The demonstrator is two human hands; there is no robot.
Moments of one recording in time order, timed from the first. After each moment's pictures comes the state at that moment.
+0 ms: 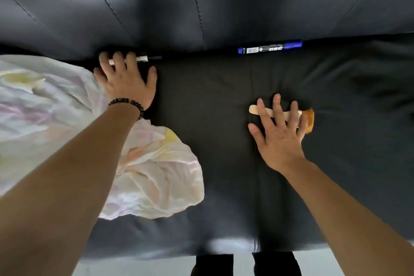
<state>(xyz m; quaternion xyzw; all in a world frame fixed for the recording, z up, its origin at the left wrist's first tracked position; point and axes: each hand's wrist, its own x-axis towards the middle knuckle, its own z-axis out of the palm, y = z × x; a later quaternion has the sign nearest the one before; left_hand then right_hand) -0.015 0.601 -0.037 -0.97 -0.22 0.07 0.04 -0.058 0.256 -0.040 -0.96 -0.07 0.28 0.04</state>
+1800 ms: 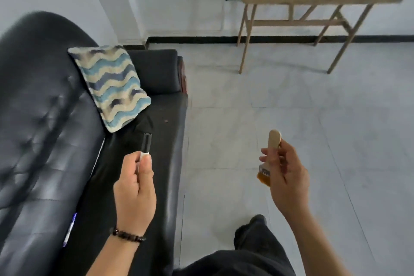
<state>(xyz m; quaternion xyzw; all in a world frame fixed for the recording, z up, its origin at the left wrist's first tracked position) -0.381 0.149 0.595 -0.73 0.45 0.10 -0.51 -0.638 0.052 0.563 -0.61 0.54 -0.45 0.36</state>
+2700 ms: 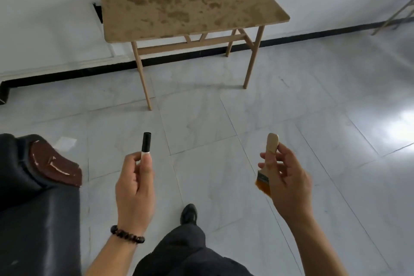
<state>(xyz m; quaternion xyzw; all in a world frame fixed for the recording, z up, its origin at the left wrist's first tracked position) -0.664 -0.504 0.589 -0.66 0.51 0.28 -0.49 -0.933 -0.499 0.594 -0.52 0.69 -0.43 0.26</state>
